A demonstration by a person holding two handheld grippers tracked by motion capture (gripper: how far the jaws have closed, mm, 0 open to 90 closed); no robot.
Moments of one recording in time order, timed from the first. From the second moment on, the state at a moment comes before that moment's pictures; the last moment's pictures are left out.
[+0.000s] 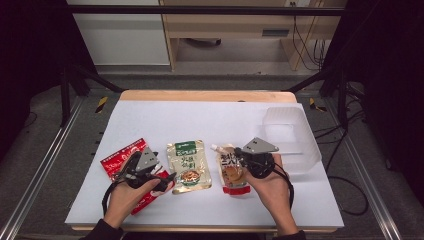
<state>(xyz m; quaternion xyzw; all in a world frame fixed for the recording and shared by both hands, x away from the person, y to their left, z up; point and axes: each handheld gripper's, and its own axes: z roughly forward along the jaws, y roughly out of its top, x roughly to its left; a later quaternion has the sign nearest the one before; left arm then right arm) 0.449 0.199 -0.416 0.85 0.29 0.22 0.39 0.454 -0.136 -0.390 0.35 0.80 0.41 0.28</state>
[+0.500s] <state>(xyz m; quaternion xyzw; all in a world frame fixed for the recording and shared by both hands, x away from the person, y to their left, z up) 0.472 0.143 -0.405 0.85 0.23 0.16 0.44 0.442 -0.124 -0.371 0.31 0.79 0.43 0.30</state>
